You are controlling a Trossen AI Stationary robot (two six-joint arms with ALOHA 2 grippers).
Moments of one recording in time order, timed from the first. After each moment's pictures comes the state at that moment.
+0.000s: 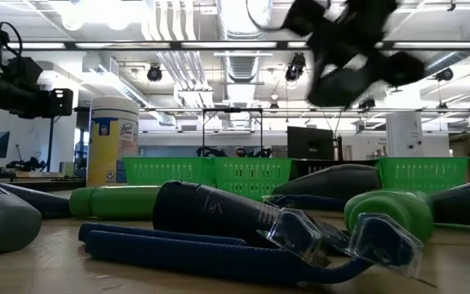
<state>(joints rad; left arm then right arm) 1.42 0.02 0.01 0.03 -0.05 0.05 0.12 1.49 1.14 -0.76 0.10 1.57</state>
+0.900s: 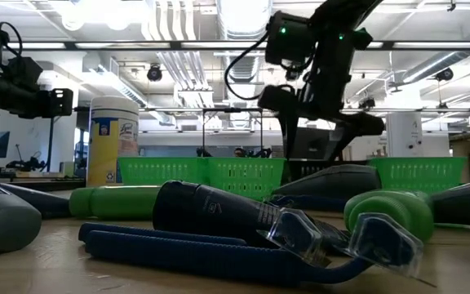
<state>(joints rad) 1.42 0.02 0.01 0.03 -0.05 0.05 -0.09 1.74 1.14 -0.68 0.08 1.41</state>
